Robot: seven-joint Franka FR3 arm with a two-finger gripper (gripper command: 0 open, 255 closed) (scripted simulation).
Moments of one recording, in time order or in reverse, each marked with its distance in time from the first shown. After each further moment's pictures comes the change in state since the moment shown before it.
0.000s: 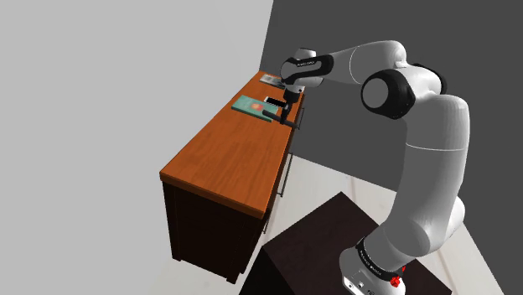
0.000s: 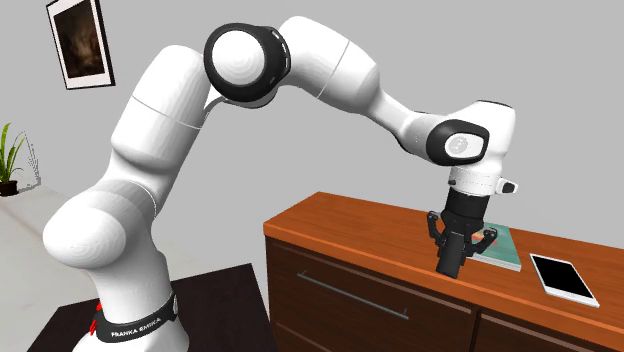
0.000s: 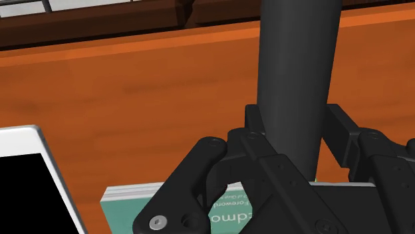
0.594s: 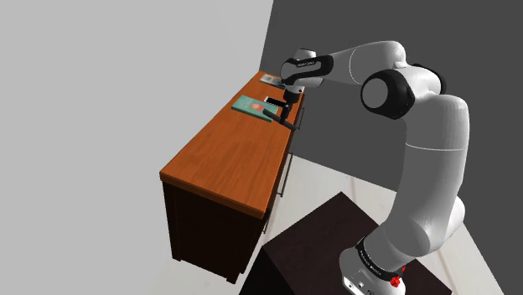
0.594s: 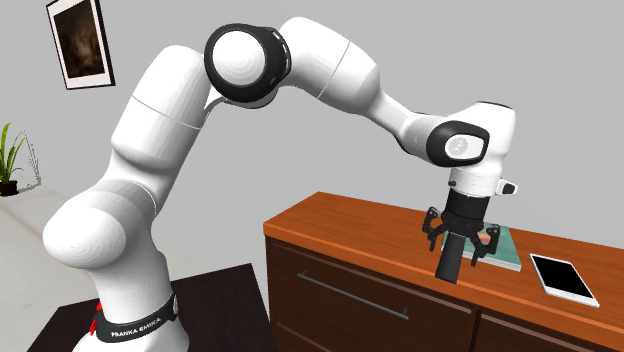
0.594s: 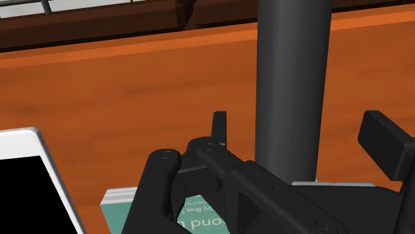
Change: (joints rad) arm -0.001 0.003 0.000 -0.001 0.000 0.003 -0.001
